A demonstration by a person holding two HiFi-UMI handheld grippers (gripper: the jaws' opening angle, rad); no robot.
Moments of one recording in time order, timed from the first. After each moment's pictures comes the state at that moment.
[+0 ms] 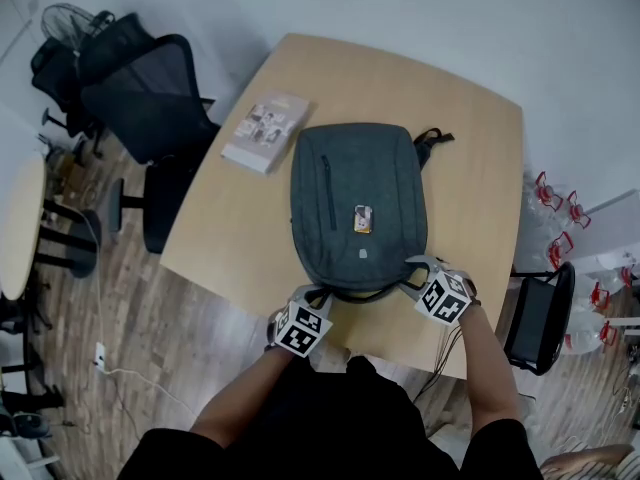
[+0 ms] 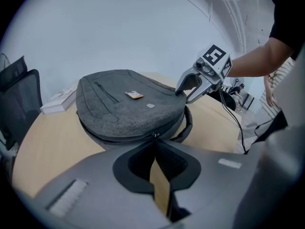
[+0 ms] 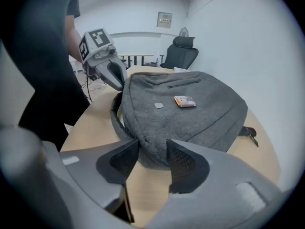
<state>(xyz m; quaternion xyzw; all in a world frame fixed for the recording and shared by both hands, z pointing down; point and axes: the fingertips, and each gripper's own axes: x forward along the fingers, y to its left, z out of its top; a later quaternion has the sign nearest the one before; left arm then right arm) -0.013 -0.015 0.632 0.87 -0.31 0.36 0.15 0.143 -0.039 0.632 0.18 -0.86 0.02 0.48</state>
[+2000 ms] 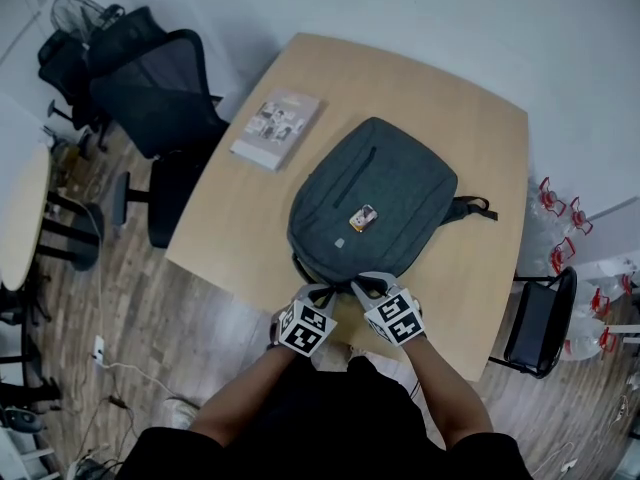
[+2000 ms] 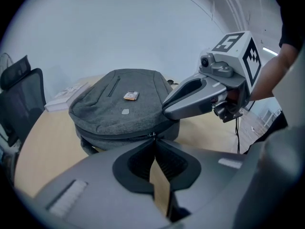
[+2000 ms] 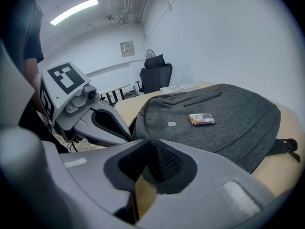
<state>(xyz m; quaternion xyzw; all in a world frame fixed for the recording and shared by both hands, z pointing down) -0.025 -0.011 0.628 0.86 -0.32 0.36 0.16 0.011 -0.028 0.612 0.32 -0.88 0.18 0.30</state>
